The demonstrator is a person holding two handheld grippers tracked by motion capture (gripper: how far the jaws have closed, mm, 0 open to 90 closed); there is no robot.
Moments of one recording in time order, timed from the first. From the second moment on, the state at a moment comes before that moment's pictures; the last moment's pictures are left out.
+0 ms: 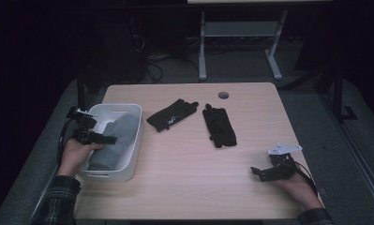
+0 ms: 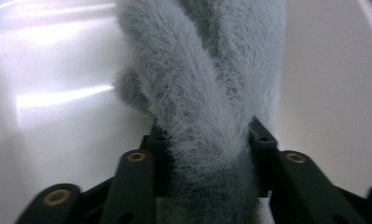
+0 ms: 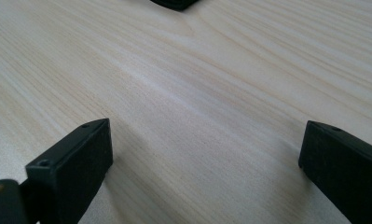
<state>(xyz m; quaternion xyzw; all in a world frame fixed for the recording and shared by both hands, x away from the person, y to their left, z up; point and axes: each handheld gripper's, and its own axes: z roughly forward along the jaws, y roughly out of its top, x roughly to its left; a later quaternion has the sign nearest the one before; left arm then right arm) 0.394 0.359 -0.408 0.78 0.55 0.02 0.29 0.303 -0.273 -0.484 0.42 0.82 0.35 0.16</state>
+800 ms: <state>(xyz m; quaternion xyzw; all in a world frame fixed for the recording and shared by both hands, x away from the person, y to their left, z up) 0.382 0.338 -0.371 0.79 0.50 0.10 0.33 0.302 -0.274 -0.484 0.42 0.82 0.35 0.16</state>
